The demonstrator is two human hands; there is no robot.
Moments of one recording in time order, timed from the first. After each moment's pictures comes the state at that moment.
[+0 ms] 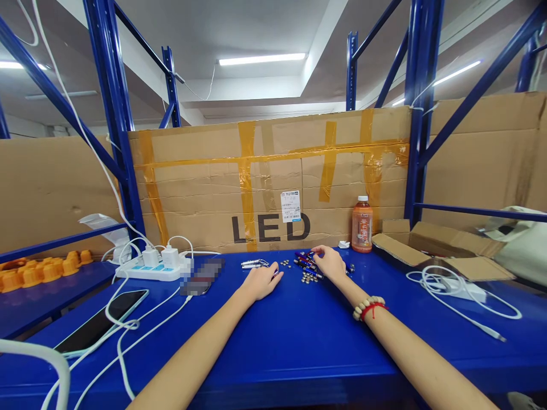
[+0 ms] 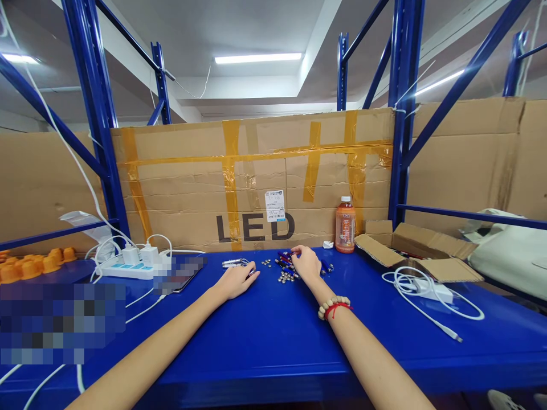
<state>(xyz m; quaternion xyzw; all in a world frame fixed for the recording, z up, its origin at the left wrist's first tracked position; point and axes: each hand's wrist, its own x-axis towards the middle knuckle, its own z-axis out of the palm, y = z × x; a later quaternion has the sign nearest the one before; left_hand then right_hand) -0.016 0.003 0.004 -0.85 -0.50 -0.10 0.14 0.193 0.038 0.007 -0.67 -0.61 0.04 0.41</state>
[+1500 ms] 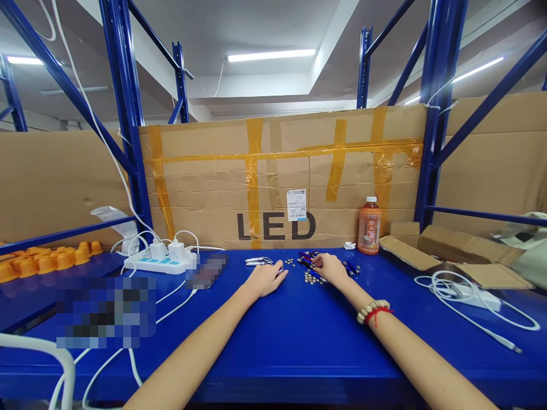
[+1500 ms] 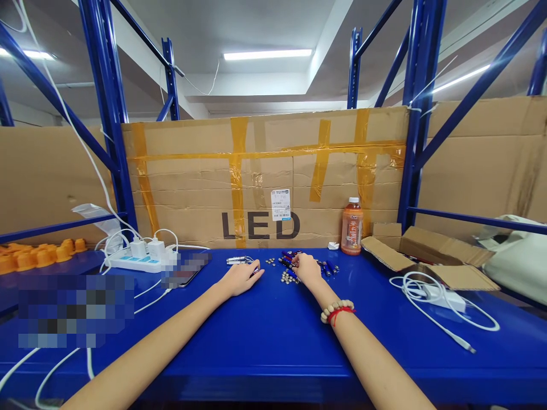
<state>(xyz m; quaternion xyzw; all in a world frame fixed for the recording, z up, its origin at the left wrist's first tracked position) -0.016 0.002 0.004 -0.85 -0.49 -0.10 0.15 0.191 0.043 -0.005 -0.65 -0.71 0.00 0.28</state>
